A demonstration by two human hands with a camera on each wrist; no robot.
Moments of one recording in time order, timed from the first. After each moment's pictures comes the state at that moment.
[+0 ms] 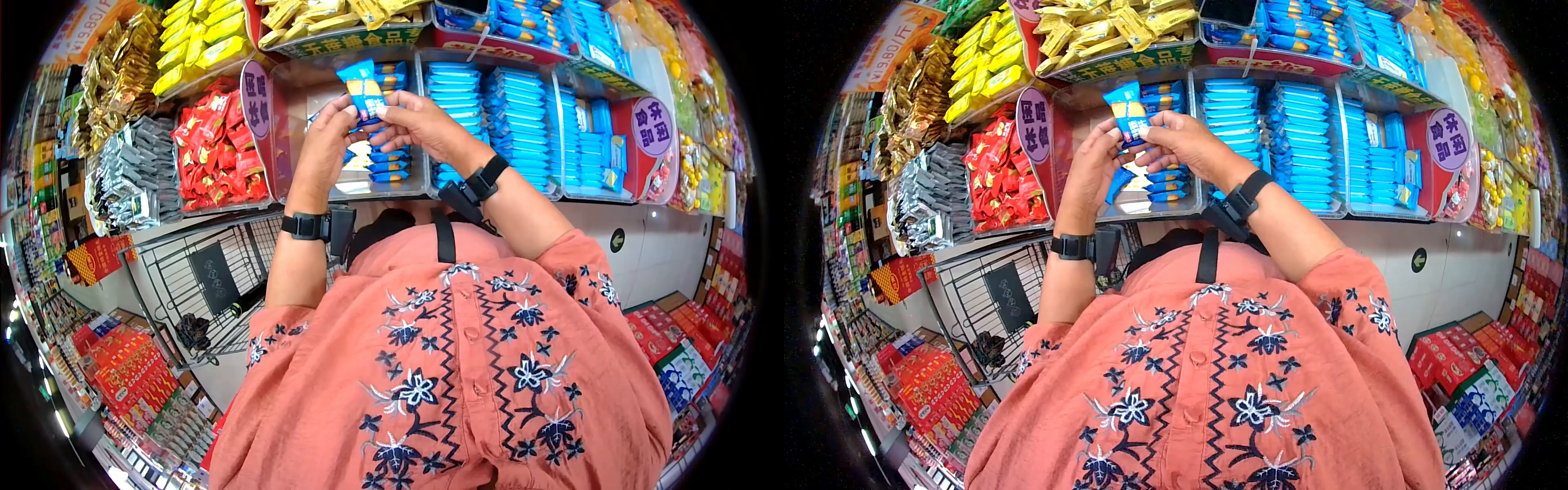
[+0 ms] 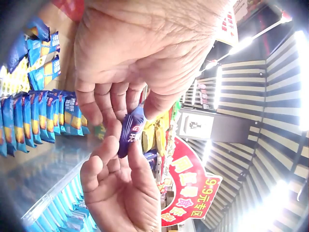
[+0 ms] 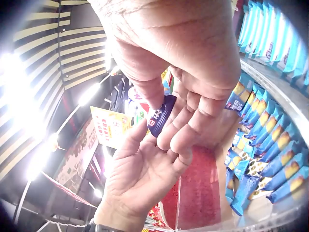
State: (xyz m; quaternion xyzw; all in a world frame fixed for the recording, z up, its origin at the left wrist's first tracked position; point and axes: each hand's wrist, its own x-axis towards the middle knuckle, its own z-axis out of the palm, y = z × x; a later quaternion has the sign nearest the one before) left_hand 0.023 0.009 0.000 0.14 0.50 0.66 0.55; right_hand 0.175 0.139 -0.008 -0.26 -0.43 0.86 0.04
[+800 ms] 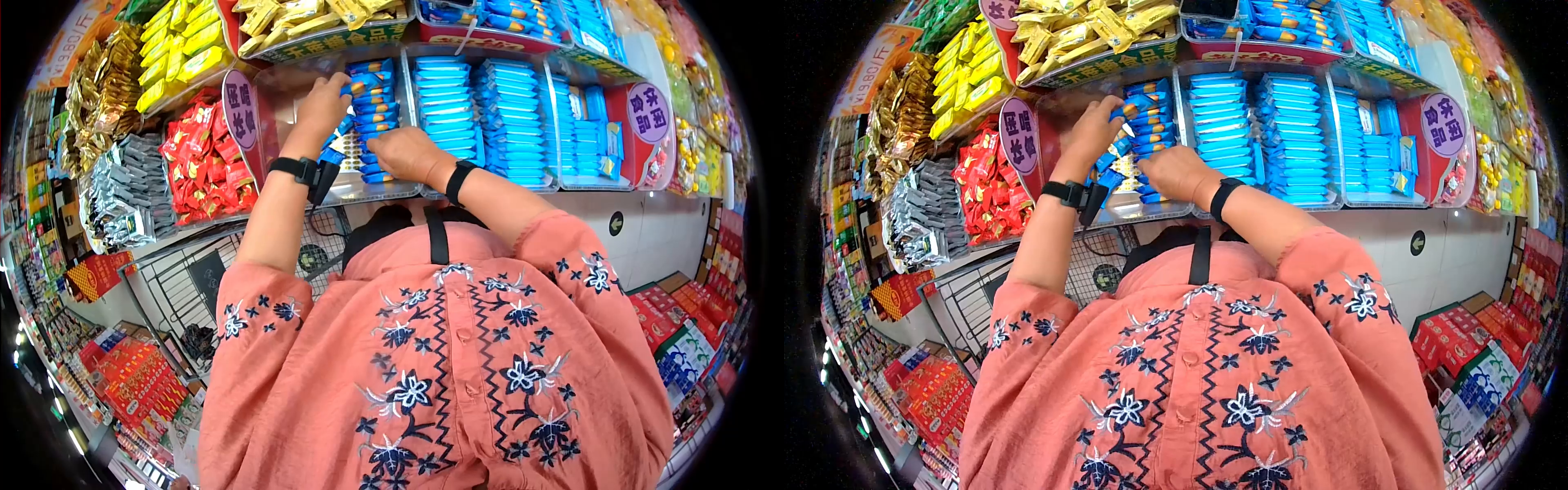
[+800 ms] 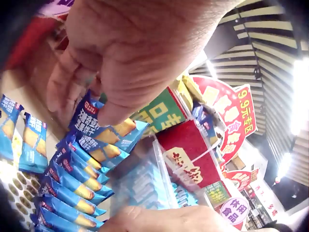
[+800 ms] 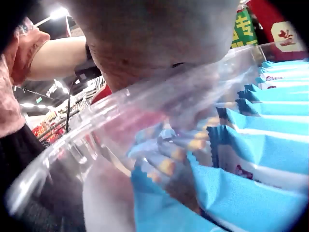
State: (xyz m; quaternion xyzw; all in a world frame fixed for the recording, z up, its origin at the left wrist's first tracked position) left_hand -0.030 0.072 -0.066 0.57 0.78 0.20 0.18; right_hand 0.185 0.113 -0.077 -0.10 -0.96 0.24 0.05
